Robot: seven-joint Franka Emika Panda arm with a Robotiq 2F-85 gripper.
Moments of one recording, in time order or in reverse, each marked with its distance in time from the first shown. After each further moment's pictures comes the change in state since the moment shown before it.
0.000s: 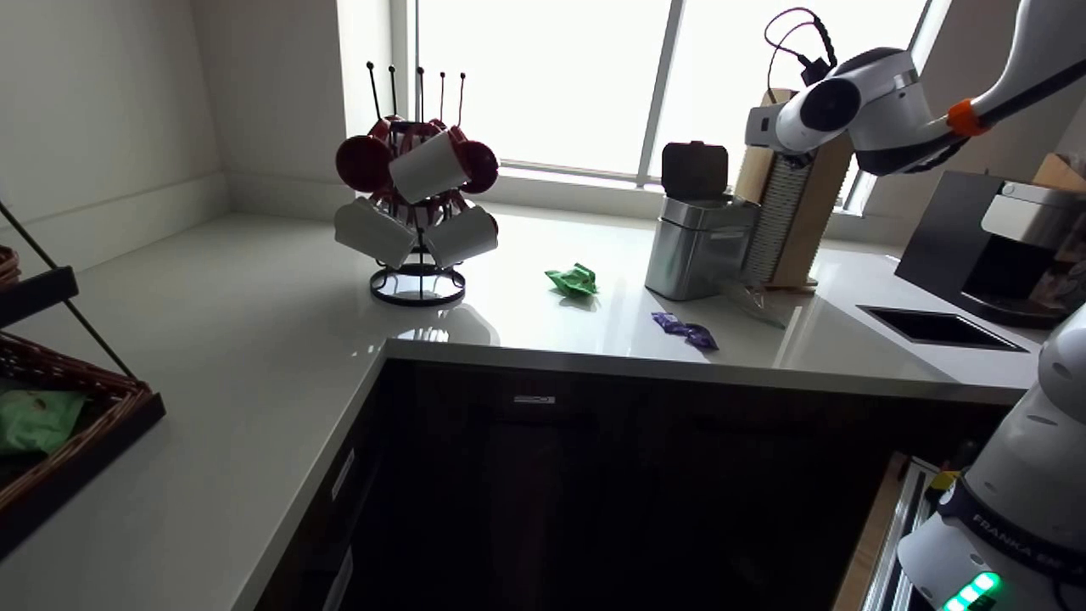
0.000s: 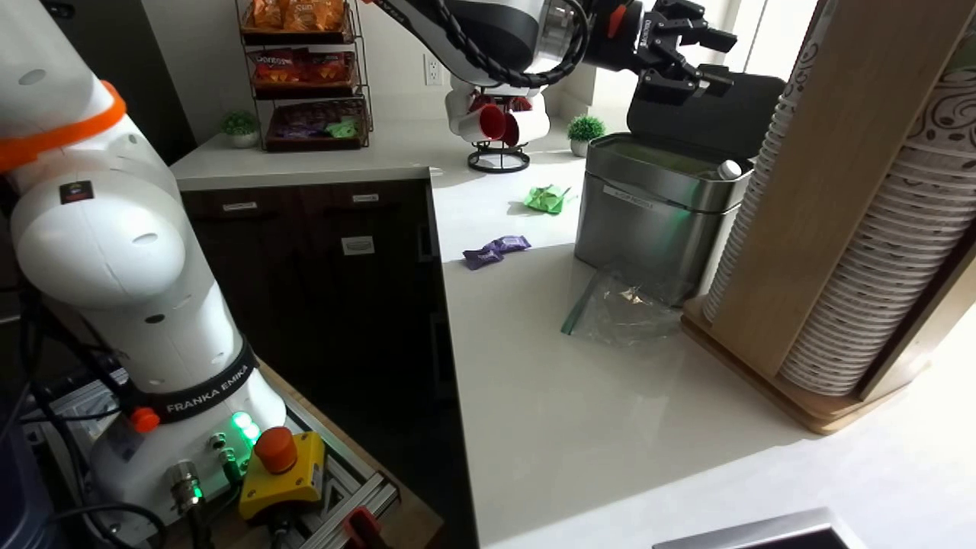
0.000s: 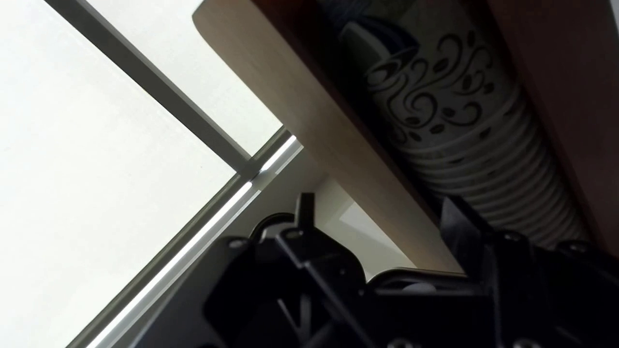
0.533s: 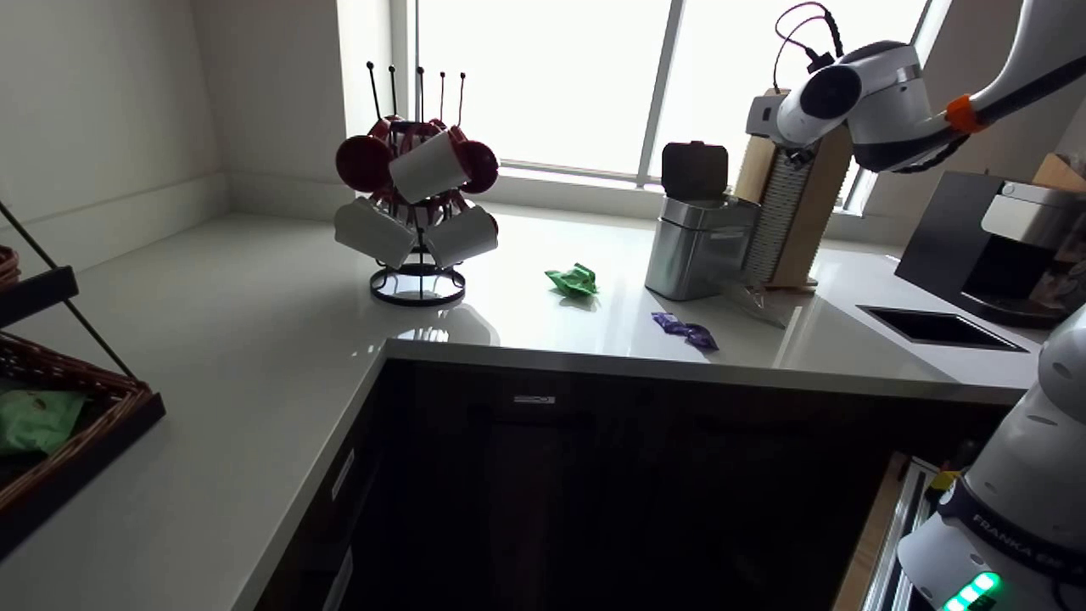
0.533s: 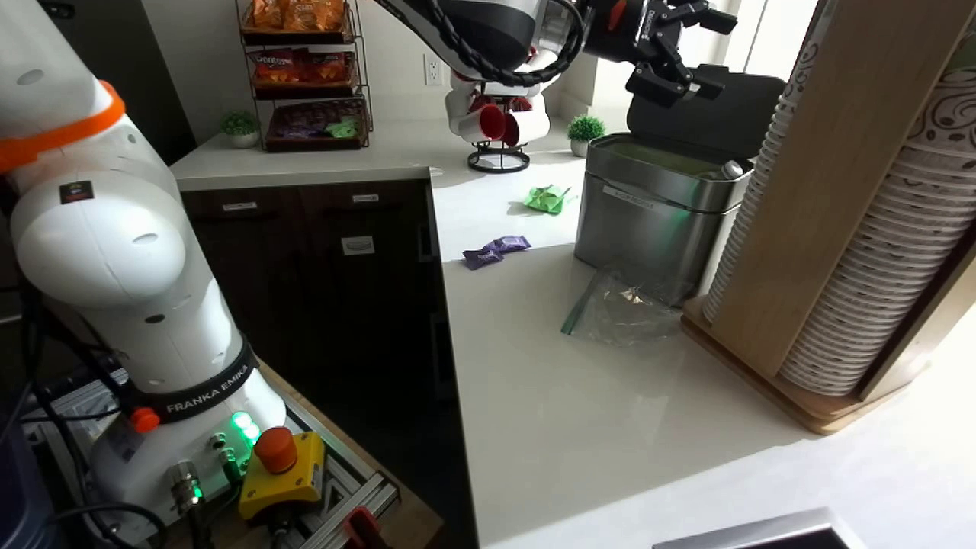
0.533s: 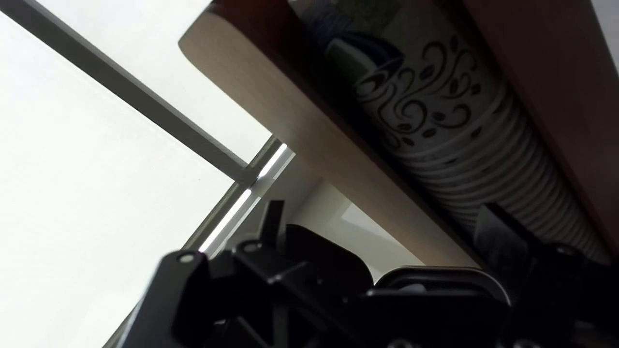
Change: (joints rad) arm 0.000 -0.010 0.000 0.011 0.107 0.000 -0.007
